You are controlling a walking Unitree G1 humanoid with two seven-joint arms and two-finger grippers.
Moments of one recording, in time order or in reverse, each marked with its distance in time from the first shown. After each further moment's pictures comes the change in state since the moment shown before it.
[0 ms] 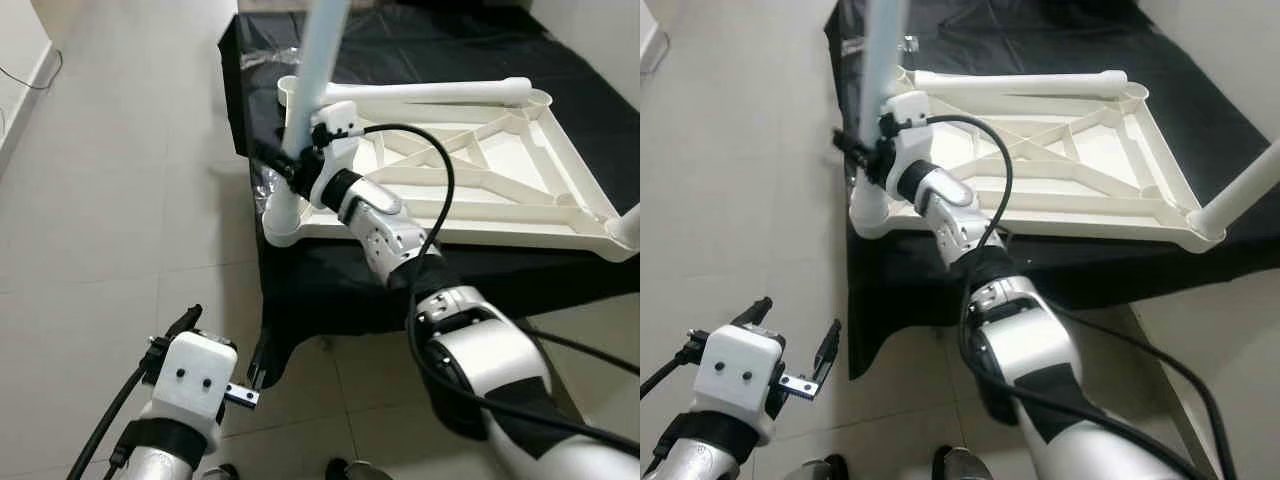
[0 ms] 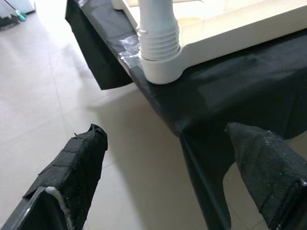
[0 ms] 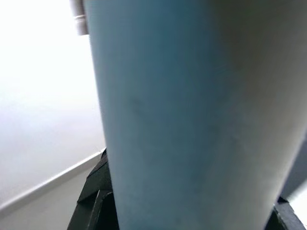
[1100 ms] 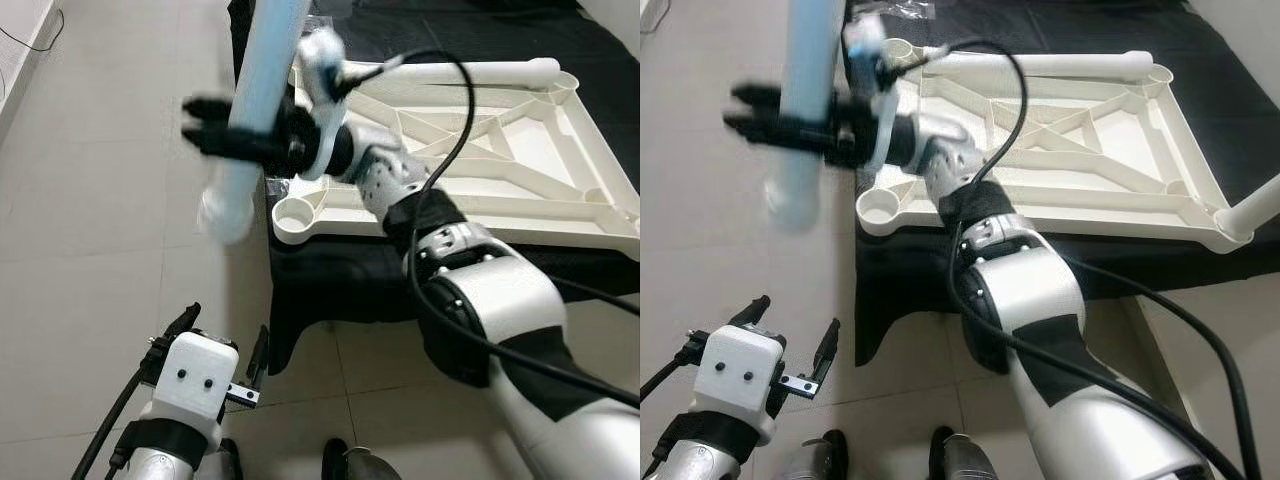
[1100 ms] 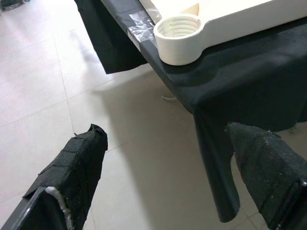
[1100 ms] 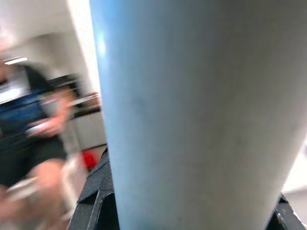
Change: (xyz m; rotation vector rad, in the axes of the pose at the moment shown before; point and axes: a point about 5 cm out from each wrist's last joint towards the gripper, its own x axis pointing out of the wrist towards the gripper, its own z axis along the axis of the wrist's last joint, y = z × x) left arm 0.000 0.000 0.002 0.000 -0.006 0.033; right arm 0.011 0.015 0.074 0.164 -0.265 0.522
